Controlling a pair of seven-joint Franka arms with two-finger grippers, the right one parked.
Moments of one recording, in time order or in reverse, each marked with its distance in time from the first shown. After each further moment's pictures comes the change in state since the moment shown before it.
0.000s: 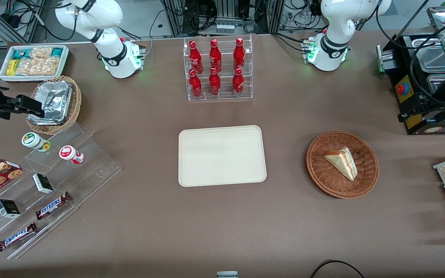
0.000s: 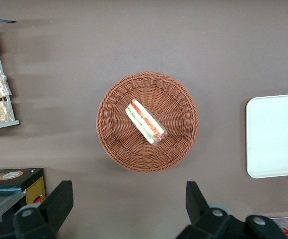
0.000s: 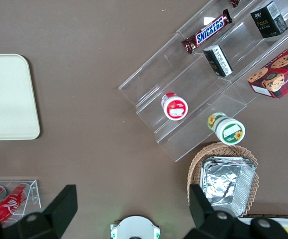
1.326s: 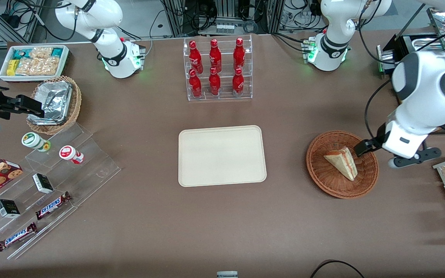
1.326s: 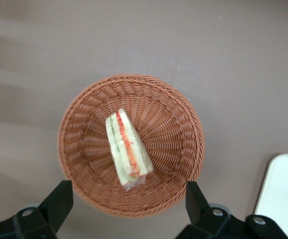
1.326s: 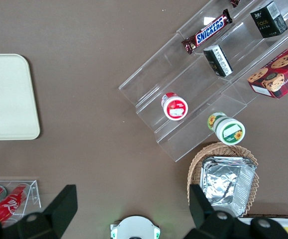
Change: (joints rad) arm -0.045 0.094 -0.046 -0.388 0.055 0.494 -0.441
